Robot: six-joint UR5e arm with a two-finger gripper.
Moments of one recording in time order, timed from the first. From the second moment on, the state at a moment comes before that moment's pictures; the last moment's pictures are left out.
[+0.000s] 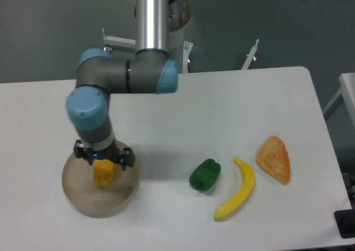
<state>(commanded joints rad) 1.99 -2.10 -1.24 -1.23 1.55 0.24</state>
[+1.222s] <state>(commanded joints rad) 2.23 -2.06 -1.24 -1.23 1.64 0.74</state>
